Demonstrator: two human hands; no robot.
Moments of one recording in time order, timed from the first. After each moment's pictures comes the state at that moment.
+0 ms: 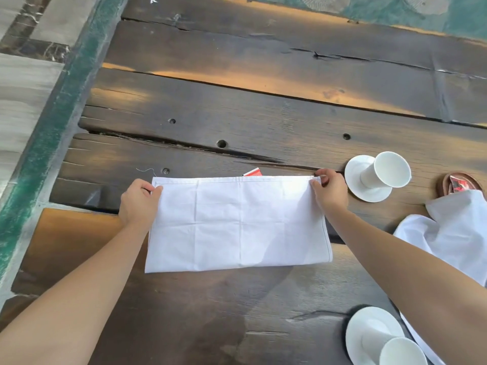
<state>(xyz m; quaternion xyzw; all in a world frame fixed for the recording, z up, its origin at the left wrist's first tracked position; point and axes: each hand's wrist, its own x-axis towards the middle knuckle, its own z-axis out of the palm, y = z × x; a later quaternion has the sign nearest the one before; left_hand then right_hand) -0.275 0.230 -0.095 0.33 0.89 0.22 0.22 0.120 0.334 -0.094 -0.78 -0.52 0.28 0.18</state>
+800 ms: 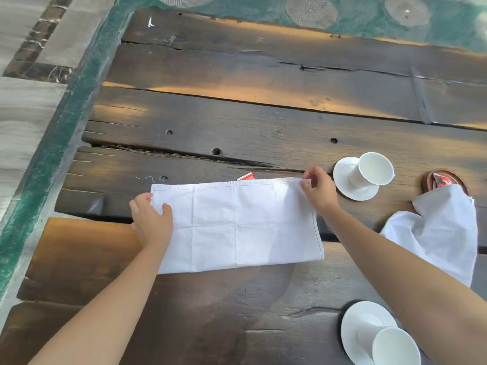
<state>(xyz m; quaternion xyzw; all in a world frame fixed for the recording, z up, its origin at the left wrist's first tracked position) -0.225 0.205 -0.081 0.33 0.89 0.28 0.18 0.118 0.325 -0.067 -0.71 -0.58 0.35 0.23</state>
